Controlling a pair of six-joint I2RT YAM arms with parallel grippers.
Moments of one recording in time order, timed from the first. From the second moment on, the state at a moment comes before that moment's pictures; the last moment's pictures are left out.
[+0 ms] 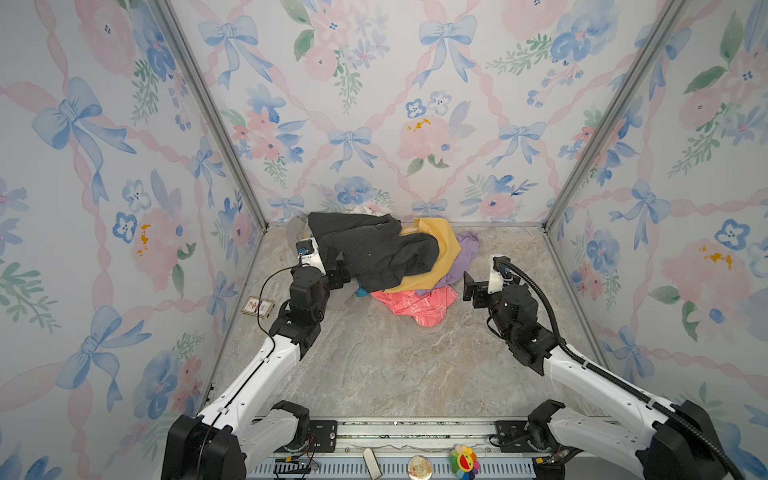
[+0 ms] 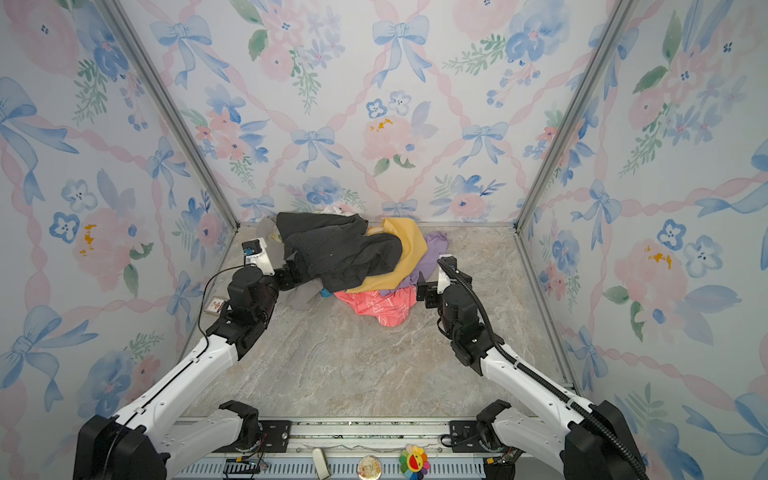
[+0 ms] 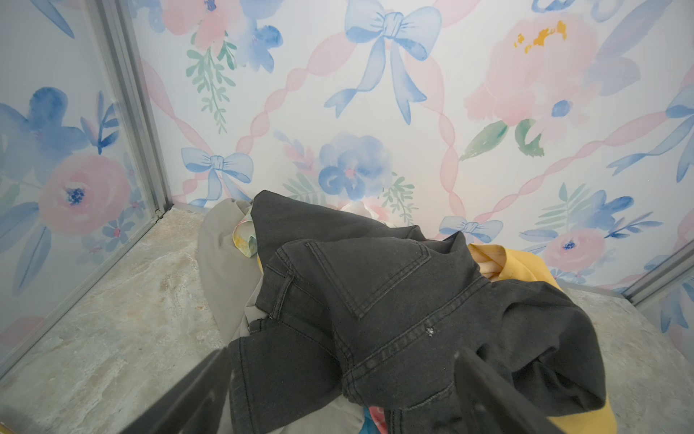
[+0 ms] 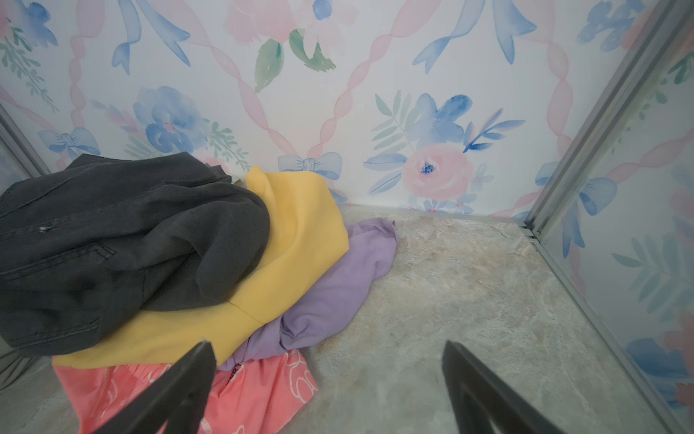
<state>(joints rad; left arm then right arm) -0.31 1.01 0.70 0.15 -0.29 -0.29 0.57 1.05 0.60 0.24 0.44 0.08</state>
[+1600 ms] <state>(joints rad) -0.36 1.33 1.00 -0.34 -0.09 -0.46 1.20 1.49 0.56 0.71 0.63 0.11</state>
